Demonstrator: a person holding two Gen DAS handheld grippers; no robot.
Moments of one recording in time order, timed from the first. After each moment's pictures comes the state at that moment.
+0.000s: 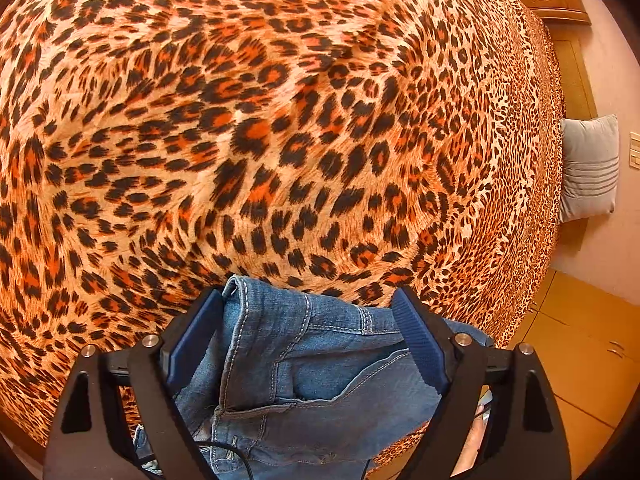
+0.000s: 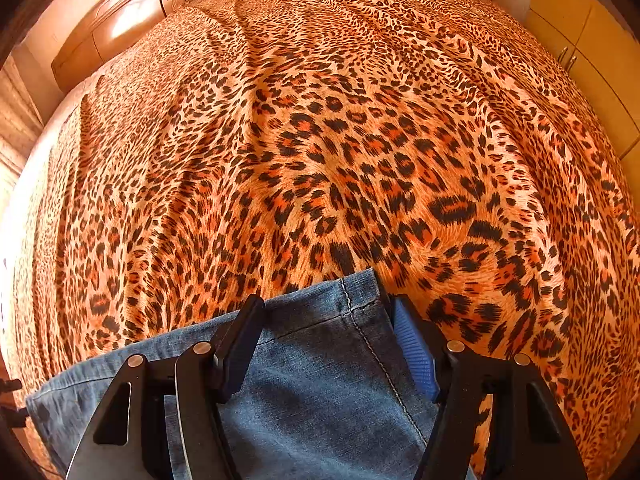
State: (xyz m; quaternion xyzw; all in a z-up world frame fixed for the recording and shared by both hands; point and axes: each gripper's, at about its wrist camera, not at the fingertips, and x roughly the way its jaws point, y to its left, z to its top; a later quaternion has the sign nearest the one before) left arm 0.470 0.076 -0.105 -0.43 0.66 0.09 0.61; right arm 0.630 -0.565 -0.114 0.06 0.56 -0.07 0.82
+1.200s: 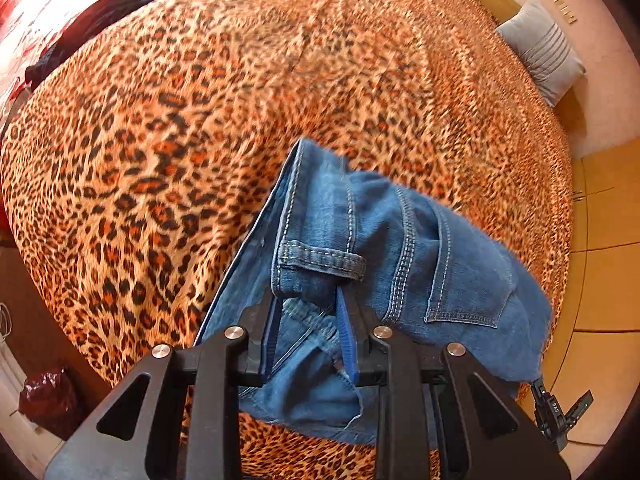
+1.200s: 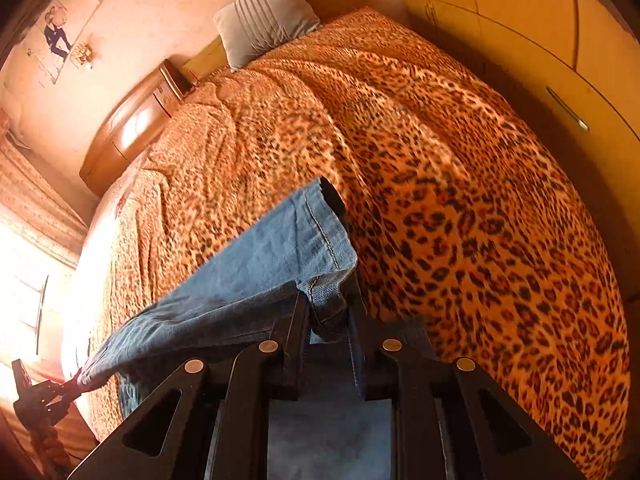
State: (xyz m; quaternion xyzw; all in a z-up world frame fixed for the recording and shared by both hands) left arm 0.221 0.008 -0.035 -0.24 0.64 0.06 0.73; right arm 0.175 -0.647 -0.042 0.25 0.50 -0.11 0.82
